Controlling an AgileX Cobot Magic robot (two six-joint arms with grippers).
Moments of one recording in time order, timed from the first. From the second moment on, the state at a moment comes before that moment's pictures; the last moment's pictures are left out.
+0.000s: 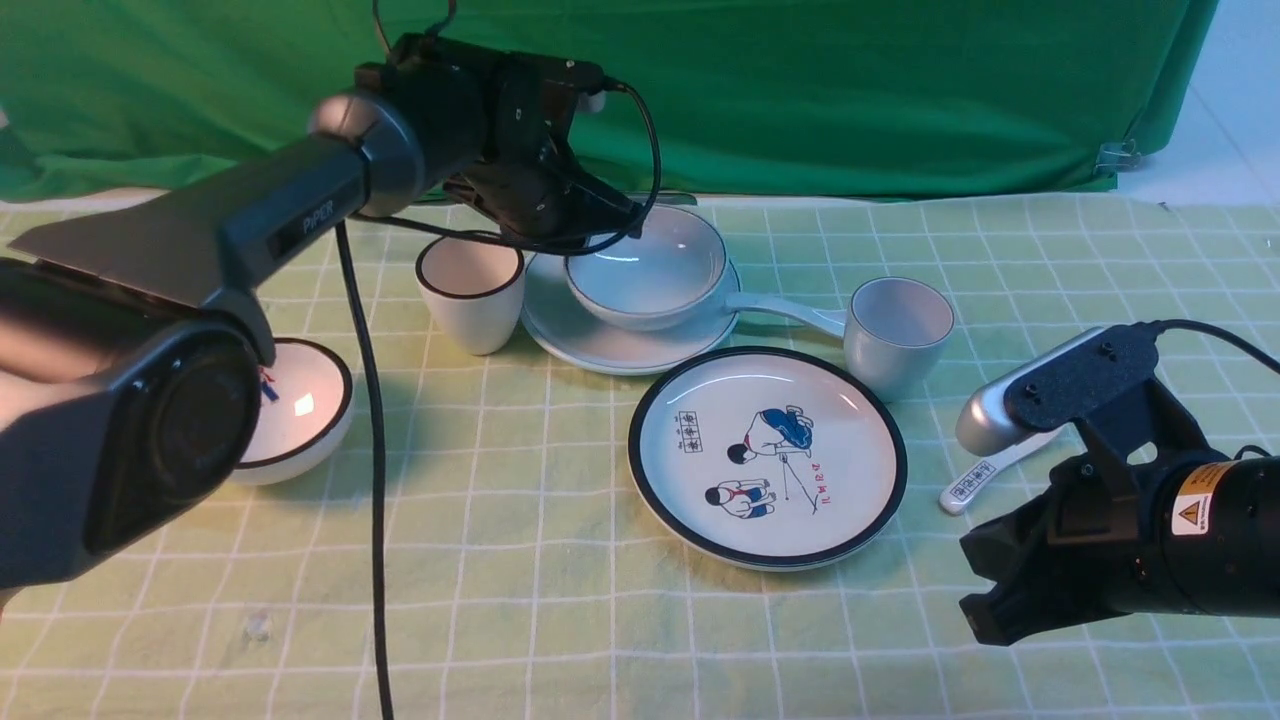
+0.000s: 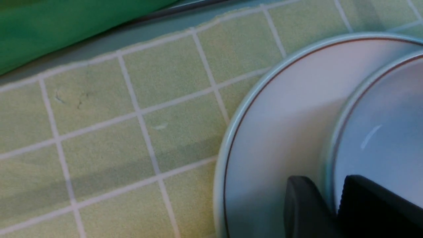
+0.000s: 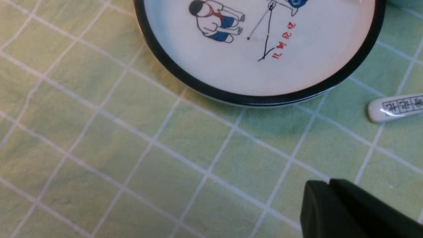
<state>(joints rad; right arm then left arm) 0.45 1.26 -0.67 0.27 0.51 -0.27 -0.29 2.37 -2.12 0.04 0.73 -0.02</state>
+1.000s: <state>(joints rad) 0.20 1.90 -1.50 0.15 0.71 -0.21 -0.28 1.44 -1.73 -0.35 1.07 0.15</state>
